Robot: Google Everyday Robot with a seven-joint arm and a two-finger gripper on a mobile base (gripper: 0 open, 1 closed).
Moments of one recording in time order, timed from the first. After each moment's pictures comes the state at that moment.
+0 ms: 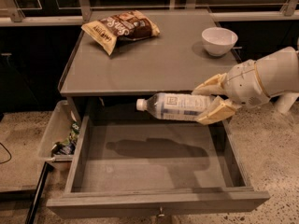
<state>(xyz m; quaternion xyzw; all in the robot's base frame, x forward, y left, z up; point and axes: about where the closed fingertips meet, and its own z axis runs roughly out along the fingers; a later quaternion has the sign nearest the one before) 0.491 -0.147 0.869 -0.64 0.66 0.14 0.37</state>
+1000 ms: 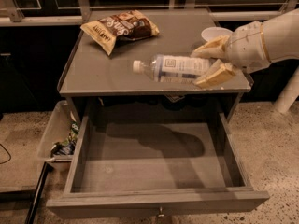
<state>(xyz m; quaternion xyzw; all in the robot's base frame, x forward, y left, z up) 0.547 -0.147 0.940 -0.65 0.61 0.10 0.44</state>
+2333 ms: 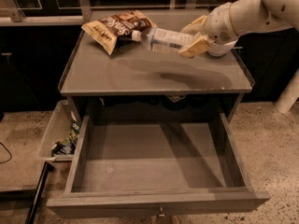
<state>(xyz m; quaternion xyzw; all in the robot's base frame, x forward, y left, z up) 0.689 -0.137 0.935 -0.59 0.66 0.11 0.46</state>
